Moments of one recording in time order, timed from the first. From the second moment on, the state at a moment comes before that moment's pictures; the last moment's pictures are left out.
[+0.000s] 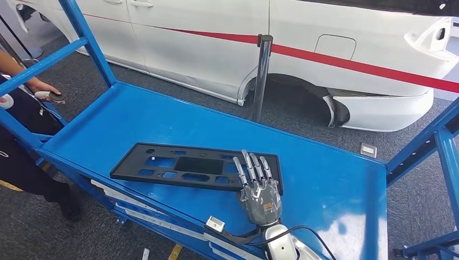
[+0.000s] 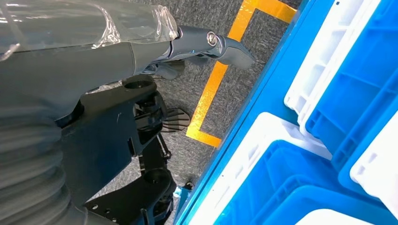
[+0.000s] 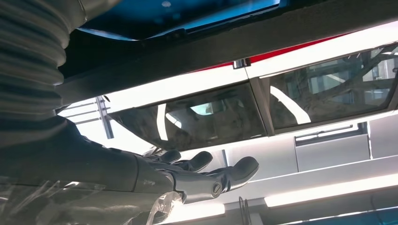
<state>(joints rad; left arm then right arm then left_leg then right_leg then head) -0.20 -0.03 -0.87 -0.25 1.03 0.07 -0.34 -0.23 -0.11 0.74 -1.17 1.50 -0.62 0.38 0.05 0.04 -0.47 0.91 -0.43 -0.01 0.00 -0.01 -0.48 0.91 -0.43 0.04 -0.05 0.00</state>
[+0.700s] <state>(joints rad) -0.19 -0.06 -0.87 -0.25 1.05 0.07 -0.34 -0.26 -0.08 0.74 -1.10 1.50 -0.62 0.36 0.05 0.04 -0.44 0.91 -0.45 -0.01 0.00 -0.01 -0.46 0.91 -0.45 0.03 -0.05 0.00</state>
